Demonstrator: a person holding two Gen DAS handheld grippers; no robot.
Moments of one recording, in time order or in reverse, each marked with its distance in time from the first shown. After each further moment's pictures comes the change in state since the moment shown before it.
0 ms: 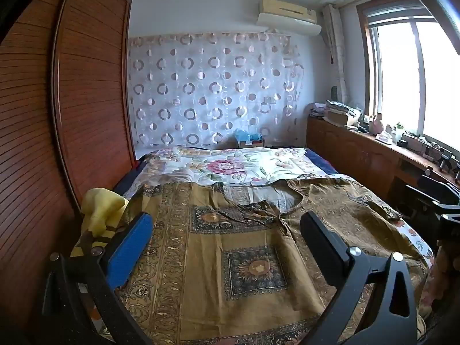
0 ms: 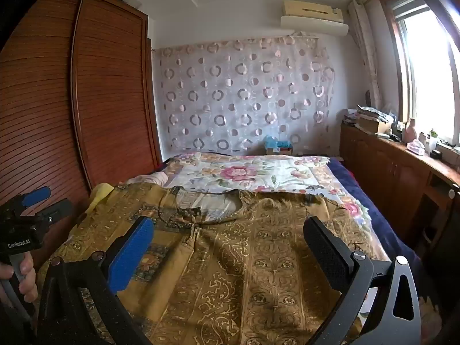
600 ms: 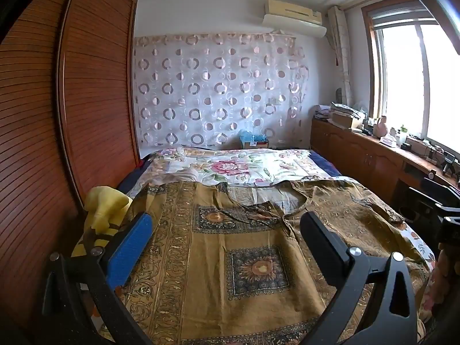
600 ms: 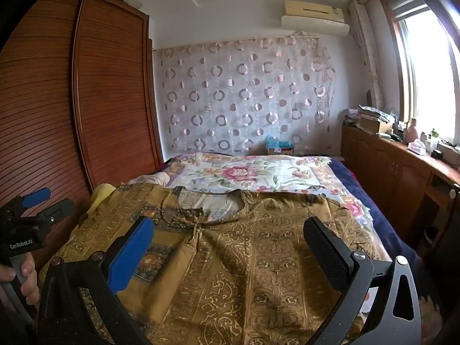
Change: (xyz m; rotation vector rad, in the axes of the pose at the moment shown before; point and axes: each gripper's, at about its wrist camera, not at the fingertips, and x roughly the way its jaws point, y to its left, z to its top) left arm 0.005 0.010 0.001 -0.009 -0.004 0.005; right arm 0.001 0.001 0.000 -0.006 -0.009 0.002
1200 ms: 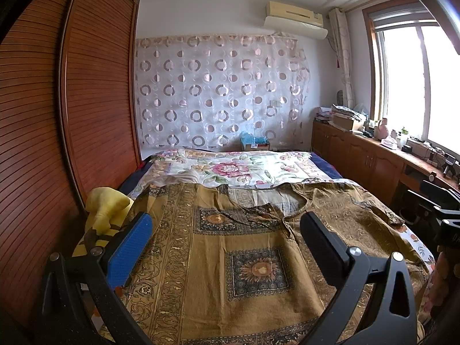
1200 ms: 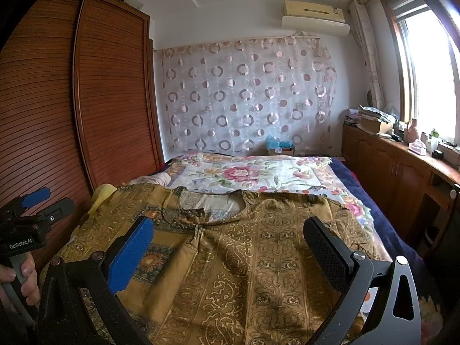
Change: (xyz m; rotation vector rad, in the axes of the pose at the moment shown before) left arm -0.004 0.000 0.000 -0.002 -0.006 0.004; right arm 0.000 0.001 0.000 0.002 0.000 0.005
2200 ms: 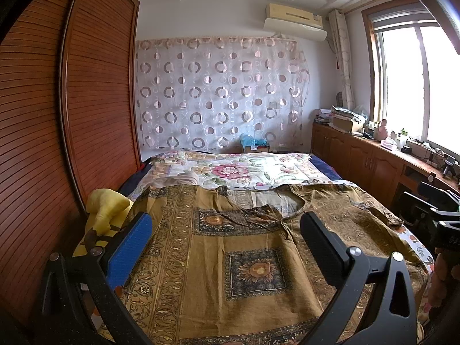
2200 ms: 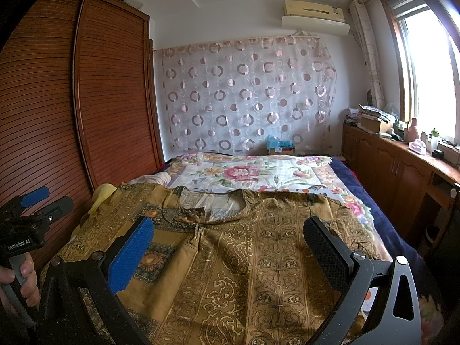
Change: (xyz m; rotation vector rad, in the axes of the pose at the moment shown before) left arm -0.002 0.000 0.004 -0.003 -0.007 0.002; right arm -0.001 0.001 0.000 0.000 0.002 -0.003
